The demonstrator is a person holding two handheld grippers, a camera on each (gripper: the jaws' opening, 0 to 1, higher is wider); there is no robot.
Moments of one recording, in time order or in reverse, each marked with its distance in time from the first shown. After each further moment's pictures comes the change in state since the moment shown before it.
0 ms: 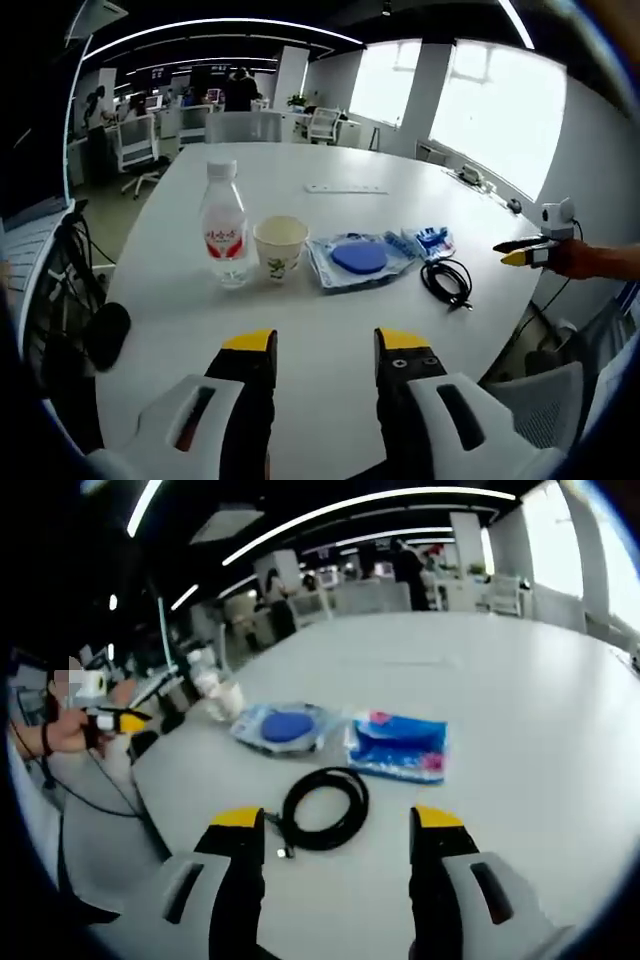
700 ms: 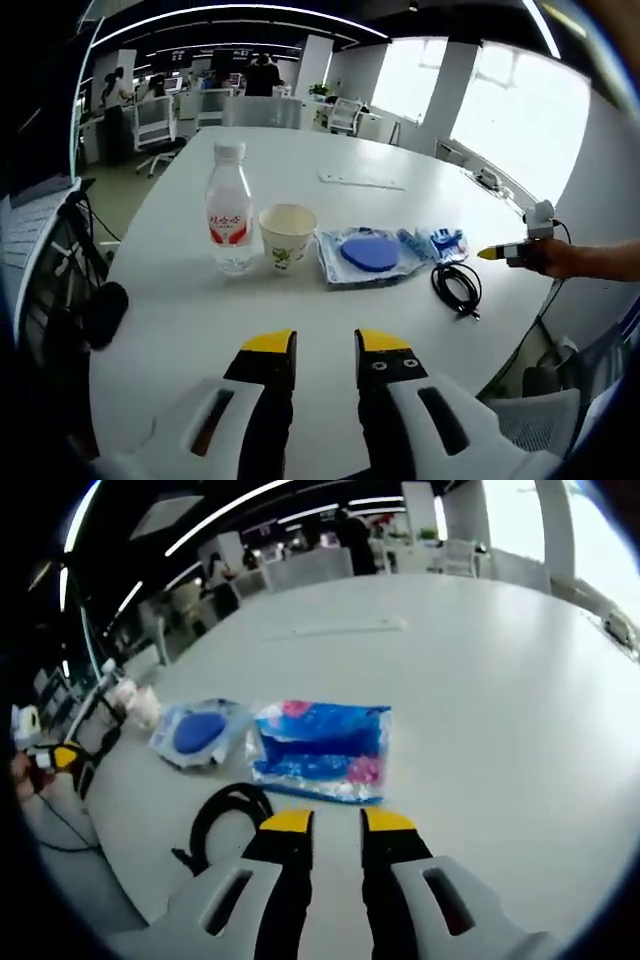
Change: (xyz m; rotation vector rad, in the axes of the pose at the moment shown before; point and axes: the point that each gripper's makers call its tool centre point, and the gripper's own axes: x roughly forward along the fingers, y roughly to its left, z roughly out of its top) left arm 0.012 -0.001 -0.001 -0.072 0.046 0.066; right arm 0.059 -0.086 -0.001 0.123 0.117 -0.176
